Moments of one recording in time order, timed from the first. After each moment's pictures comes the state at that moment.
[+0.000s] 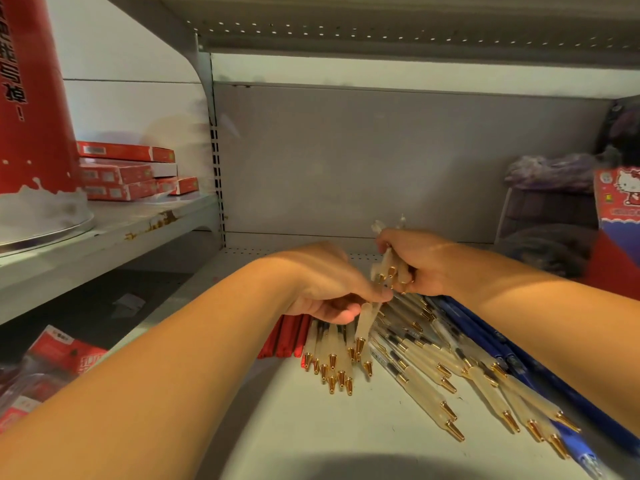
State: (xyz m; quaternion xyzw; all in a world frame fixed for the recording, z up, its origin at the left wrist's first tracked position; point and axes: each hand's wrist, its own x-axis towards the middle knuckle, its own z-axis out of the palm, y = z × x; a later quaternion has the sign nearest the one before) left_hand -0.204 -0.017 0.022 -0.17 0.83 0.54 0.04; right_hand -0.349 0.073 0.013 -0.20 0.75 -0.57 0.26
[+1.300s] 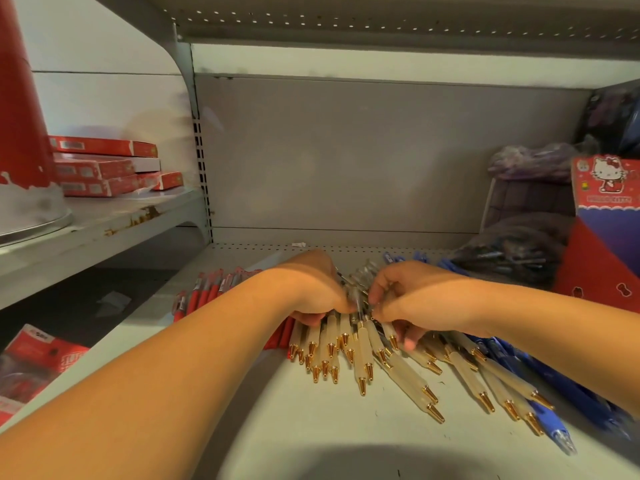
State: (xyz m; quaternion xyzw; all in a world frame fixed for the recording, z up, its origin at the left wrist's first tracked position) left_hand -0.219 -0.015 0.000 -0.26 0.92 0.30 -0.02; right_hand -0.310 0.133 -0.003 -0.40 0.84 -0.29 0.24
